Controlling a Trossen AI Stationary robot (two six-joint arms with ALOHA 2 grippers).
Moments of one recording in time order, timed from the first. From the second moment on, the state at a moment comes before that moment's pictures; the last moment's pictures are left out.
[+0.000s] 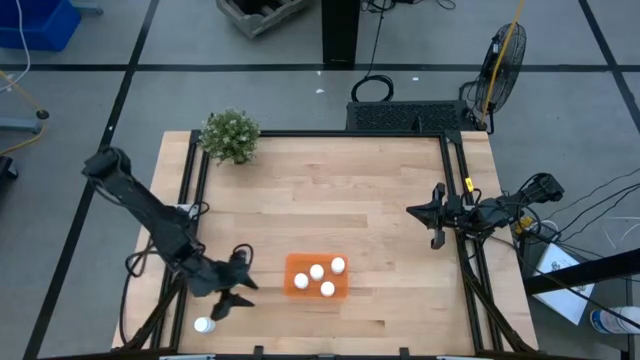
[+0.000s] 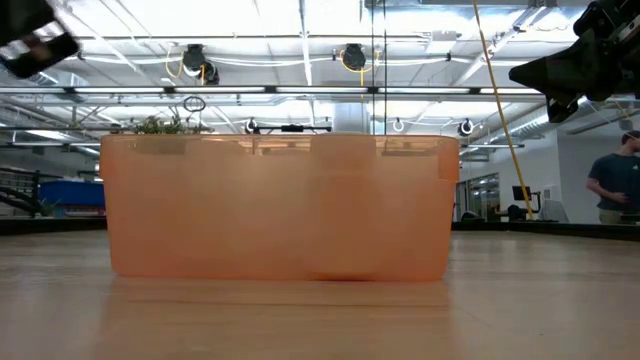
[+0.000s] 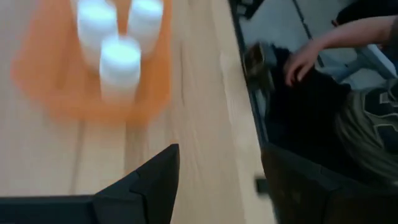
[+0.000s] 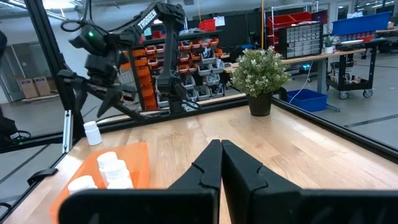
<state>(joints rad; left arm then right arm) -0.79 1.18 0.68 -0.17 -0.22 -0.75 0.45 0.01 0.05 0.01 0.63 0.14</state>
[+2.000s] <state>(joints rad) -1.02 1.16 0.68 -0.52 0.25 -2.13 0.45 0.01 0.05 0.01 0.63 0.14</state>
